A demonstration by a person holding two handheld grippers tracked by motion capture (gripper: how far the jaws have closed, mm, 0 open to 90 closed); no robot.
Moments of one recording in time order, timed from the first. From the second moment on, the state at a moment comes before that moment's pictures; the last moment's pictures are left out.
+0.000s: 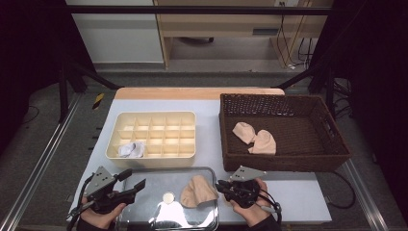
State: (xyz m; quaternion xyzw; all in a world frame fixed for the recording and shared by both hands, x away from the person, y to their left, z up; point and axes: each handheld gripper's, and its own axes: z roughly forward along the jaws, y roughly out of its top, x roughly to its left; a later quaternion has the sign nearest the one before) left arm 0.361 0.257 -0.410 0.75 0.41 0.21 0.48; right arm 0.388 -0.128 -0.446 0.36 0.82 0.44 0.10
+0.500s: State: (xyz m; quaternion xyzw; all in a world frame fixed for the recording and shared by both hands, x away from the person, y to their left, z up) left arm 0.367 0.194 -0.442 0.79 0.38 0.15 0.45; right arm 0.388 -0.117 -0.465 0.37 0.82 0.43 0.08
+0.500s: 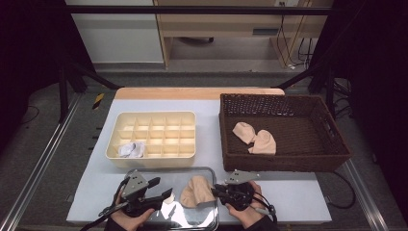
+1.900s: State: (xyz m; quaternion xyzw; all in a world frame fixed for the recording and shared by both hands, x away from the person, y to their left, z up) left arm 0.369 0.153 -0.477 0.84 0.36 0.10 0.40; right arm 0.388 -0.109 -0.477 0.36 0.83 0.41 0.09
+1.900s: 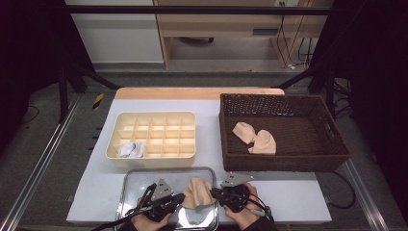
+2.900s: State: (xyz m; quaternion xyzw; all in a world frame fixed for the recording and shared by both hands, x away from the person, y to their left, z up) left arm 0.368 0.202 -0.460 0.81 0.39 0.18 0.39; right arm 0.384 -0.137 -0.459 0.38 0.81 0.44 0.12
